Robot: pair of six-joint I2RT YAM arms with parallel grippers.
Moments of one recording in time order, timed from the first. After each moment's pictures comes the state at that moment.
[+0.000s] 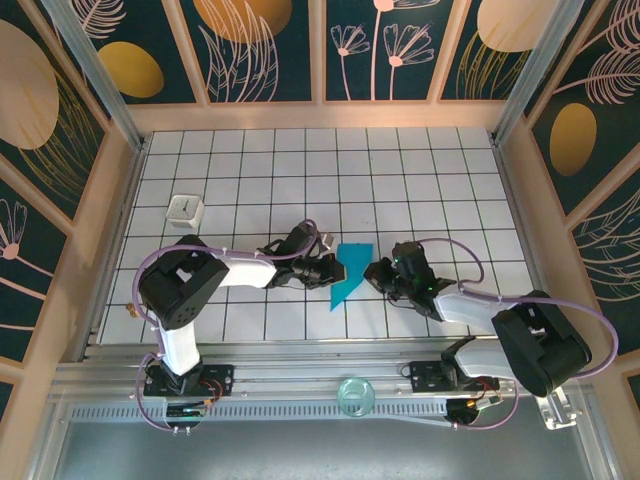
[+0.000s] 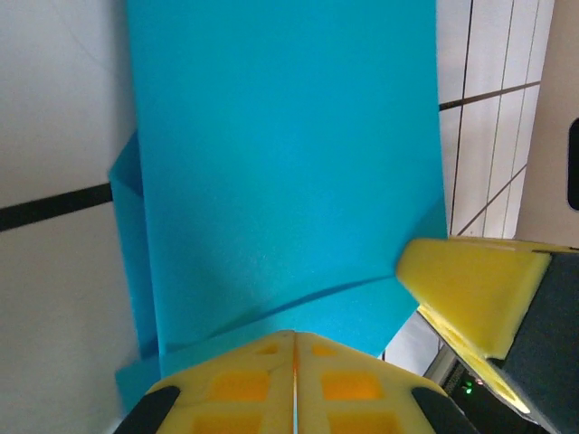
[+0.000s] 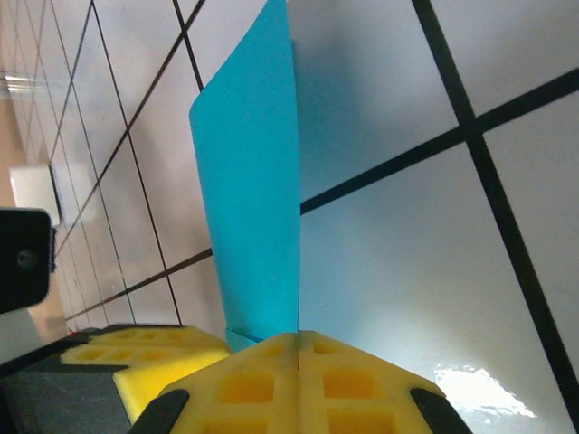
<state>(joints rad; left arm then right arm) -0.79 1.85 0.86 0.20 0.48 -0.99 0.57 1.27 0.33 0.21 -0.22 1.15</state>
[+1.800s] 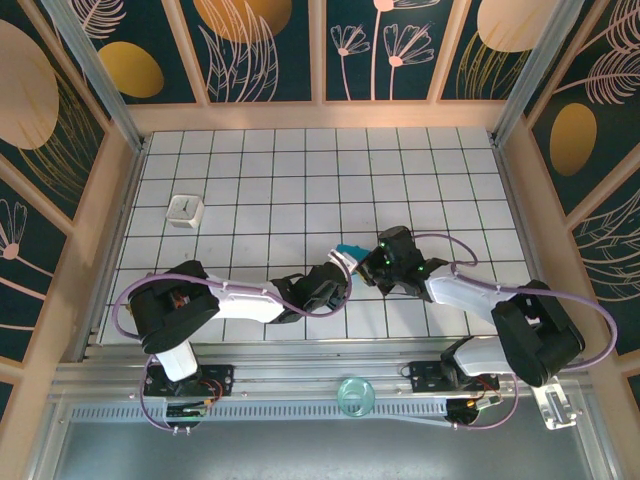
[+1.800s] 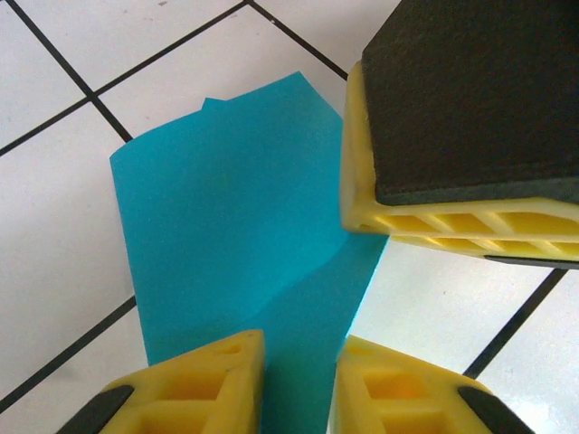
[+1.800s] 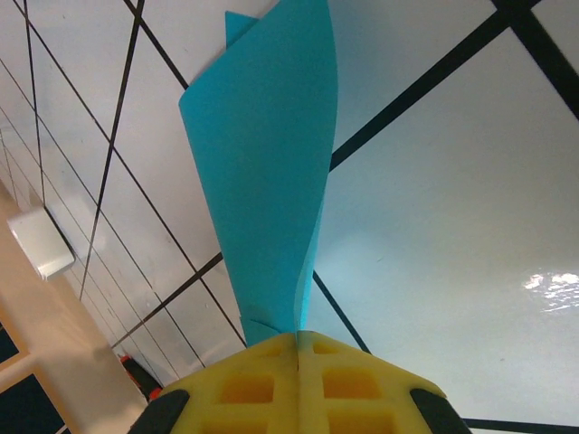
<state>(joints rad) -1.11 1.73 0.78 0.22 -0.29 -0.28 0.60 1.33 0.54 -0.07 -0.25 1.41</state>
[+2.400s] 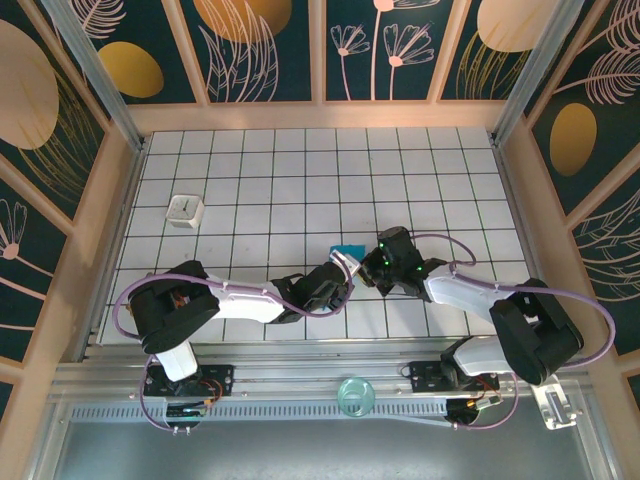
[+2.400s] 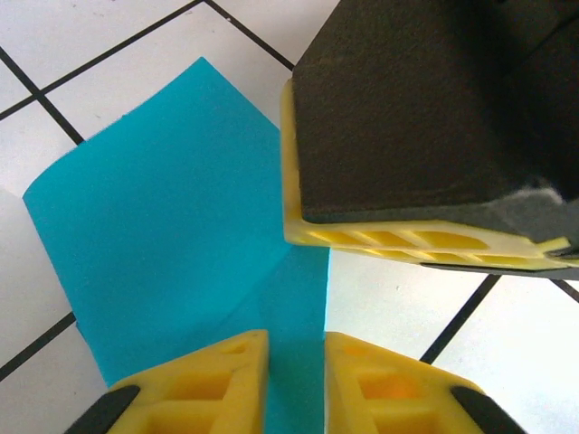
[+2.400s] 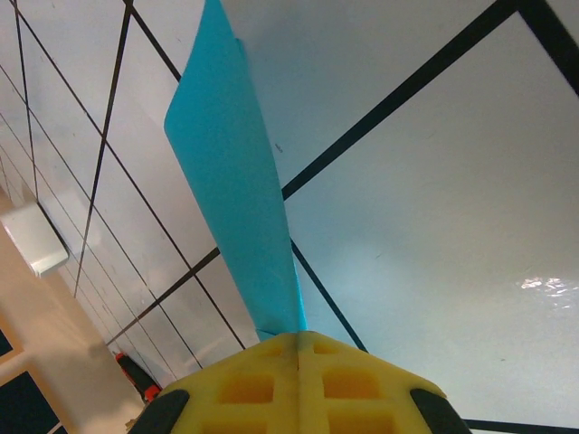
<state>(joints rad) -1.11 1.73 0.78 0.23 -0.22 -0.29 0.61 1.34 0.54 -0.06 -0.26 1.41</state>
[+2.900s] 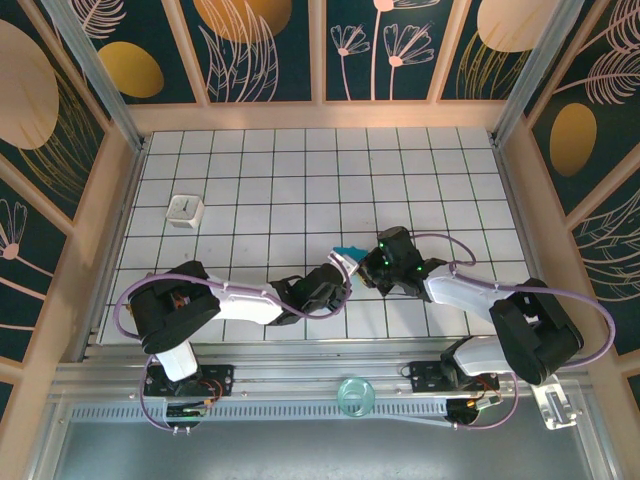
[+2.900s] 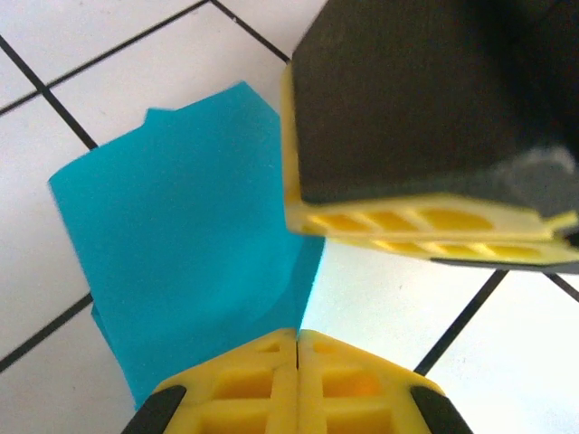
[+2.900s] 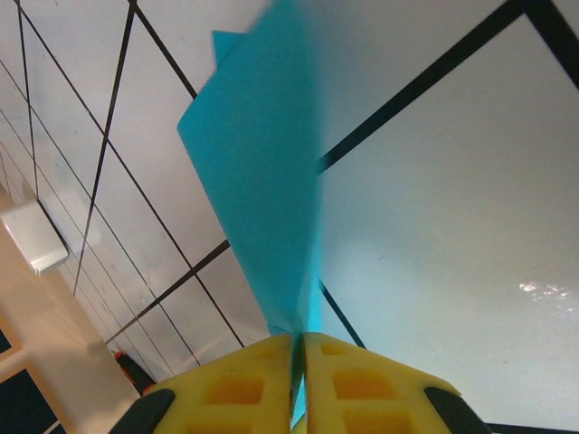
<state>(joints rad) -1.11 1.73 0.74 0.29 -0.22 -0.30 0.61 1.34 0.54 -0.06 -0.26 1.40</state>
